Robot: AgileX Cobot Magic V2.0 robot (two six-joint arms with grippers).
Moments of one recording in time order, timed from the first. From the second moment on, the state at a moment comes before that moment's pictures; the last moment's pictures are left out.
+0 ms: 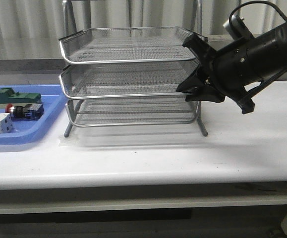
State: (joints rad) left arm -0.05 0.00 0.00 0.05 0.04 -0.09; right arm 0.21 1.86 -1.00 1.83 0.48 -1.16
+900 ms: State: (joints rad) left arm -0.05 0.00 0.00 0.05 0.04 -0.09; right arm 0.22 1.63 -0.60 1.84 0.58 -1.25
